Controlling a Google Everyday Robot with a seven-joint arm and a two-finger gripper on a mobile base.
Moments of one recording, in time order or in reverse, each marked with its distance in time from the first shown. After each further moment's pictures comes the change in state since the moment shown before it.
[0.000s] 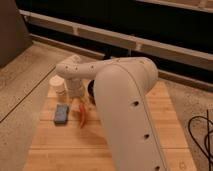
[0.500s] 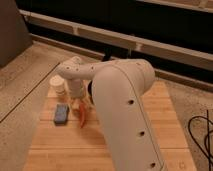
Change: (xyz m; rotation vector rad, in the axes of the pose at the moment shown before) arm -0.001 -0.009 0.020 0.012 0.048 -0.002
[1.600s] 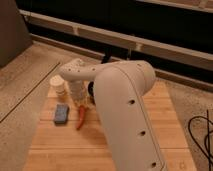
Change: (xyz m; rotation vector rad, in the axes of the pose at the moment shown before) arm -0.001 -0.001 -0.002 -0.012 -0.031 -0.022
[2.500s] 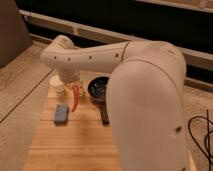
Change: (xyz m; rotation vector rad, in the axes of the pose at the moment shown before) arm 0.001 0.017 -0.194 0.081 -0.448 -0.077
